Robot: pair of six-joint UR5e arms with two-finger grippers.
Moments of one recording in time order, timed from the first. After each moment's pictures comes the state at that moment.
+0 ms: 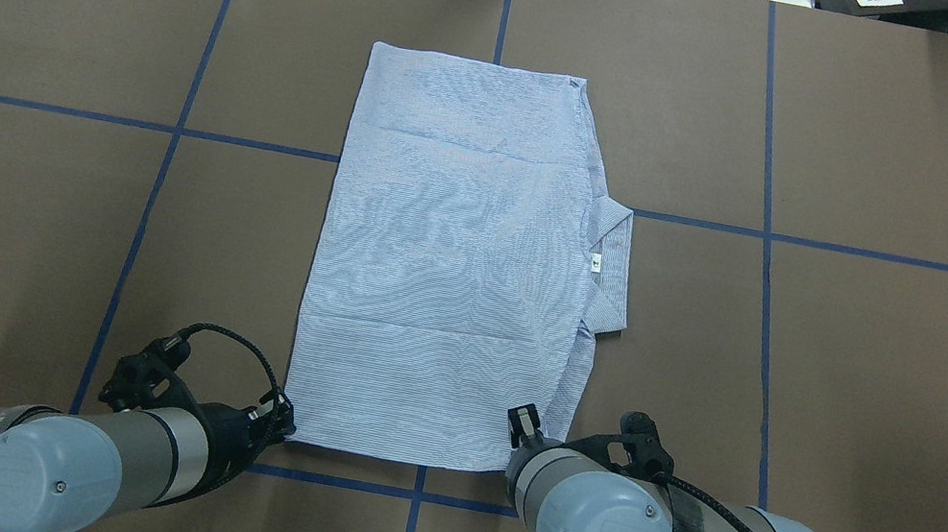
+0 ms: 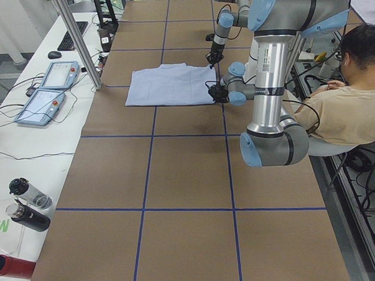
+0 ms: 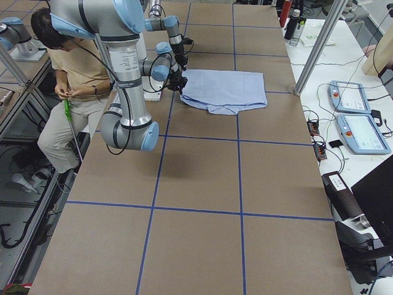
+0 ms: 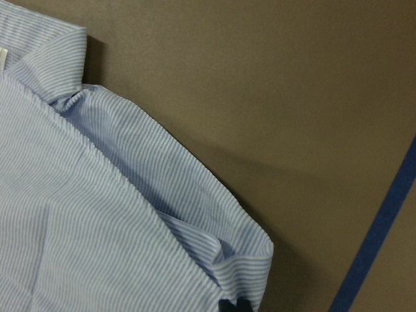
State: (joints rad) left arm -0.12 -1.75 -1.94 -2.12 -1.39 -2.29; right arm 0.14 -1.18 2.00 -1.54 1.44 2.63
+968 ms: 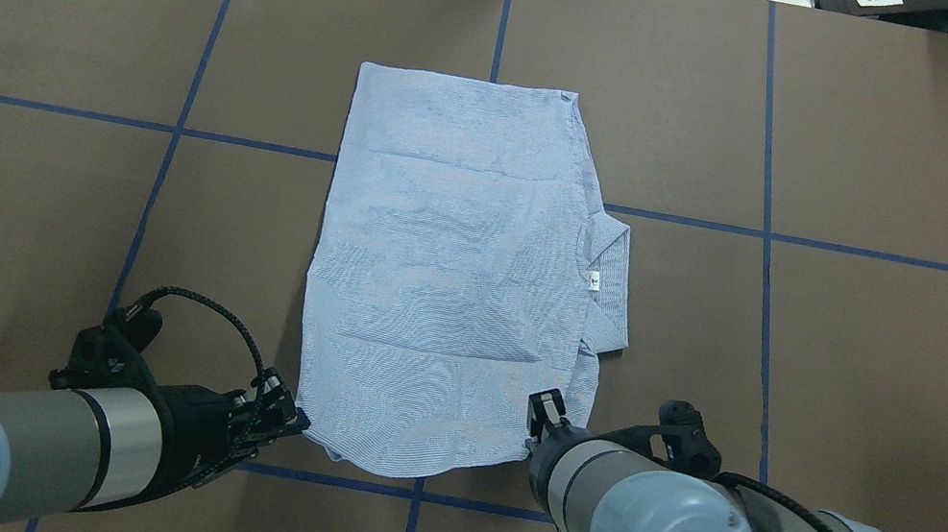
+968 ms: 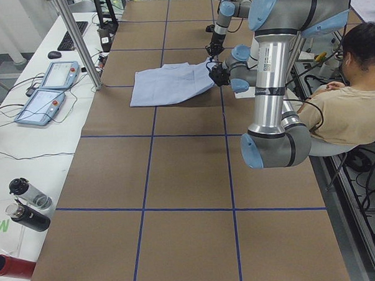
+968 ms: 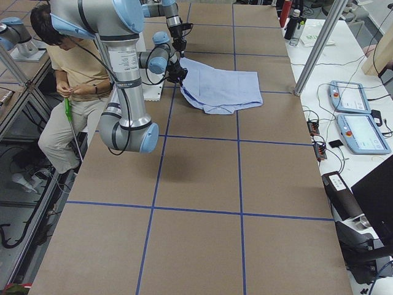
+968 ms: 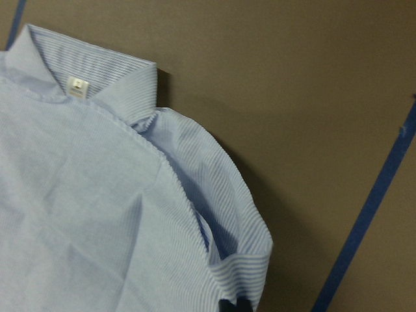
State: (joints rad) left arm -0.15 -1.73 -2.22 -2.06 -1.43 -2.28; right arm 0.17 -1.20 2.20 -1.65 1.44 2.63
